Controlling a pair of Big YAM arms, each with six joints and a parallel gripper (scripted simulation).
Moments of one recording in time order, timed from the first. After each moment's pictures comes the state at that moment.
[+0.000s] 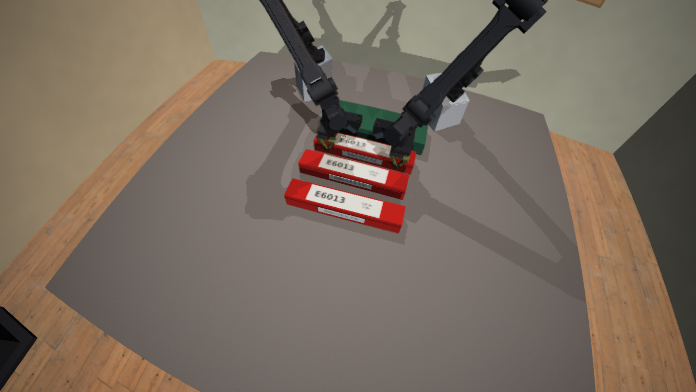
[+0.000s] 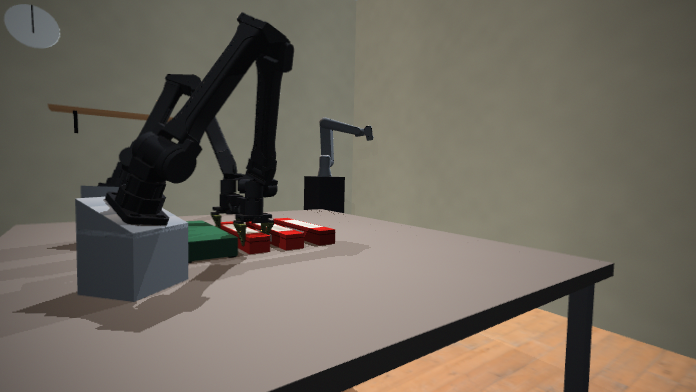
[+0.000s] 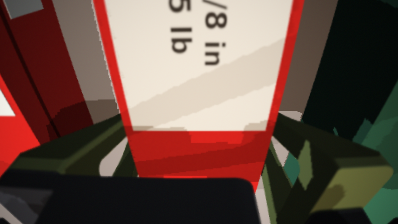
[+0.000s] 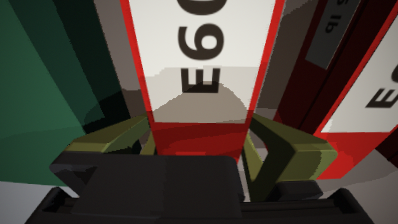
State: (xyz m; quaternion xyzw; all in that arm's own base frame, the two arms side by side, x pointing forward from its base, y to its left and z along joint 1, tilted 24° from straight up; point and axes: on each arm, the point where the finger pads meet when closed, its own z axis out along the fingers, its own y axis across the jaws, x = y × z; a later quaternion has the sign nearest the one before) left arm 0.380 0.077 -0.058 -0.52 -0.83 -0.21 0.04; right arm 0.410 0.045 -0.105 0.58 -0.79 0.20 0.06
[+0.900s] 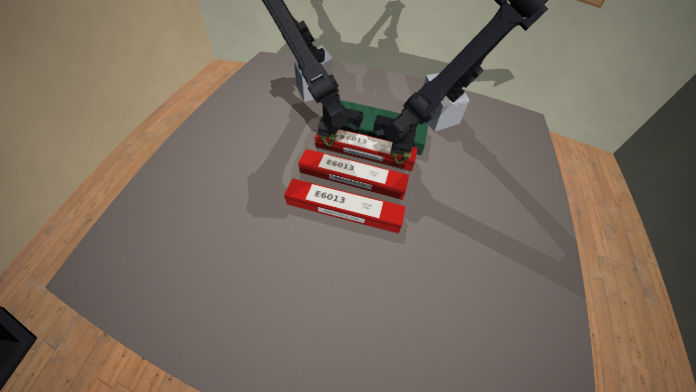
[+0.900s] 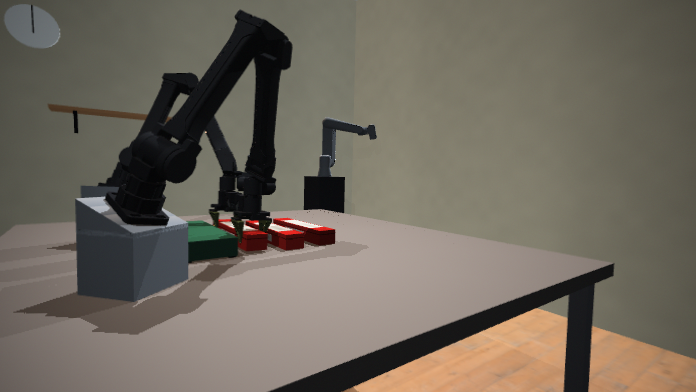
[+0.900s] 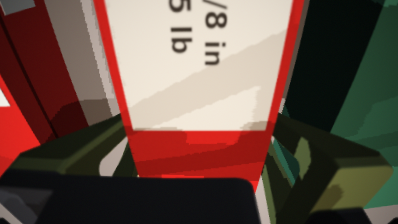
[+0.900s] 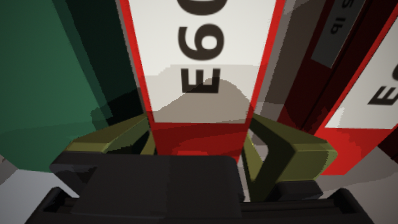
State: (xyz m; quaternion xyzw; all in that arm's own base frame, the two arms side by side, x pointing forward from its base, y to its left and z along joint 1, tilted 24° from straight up) left arm 0.370 0.071 -0.051 -0.51 -0.83 -0.19 0.05; right arm 0.401 0.051 -0.099 0.58 -0.79 0.19 0.07
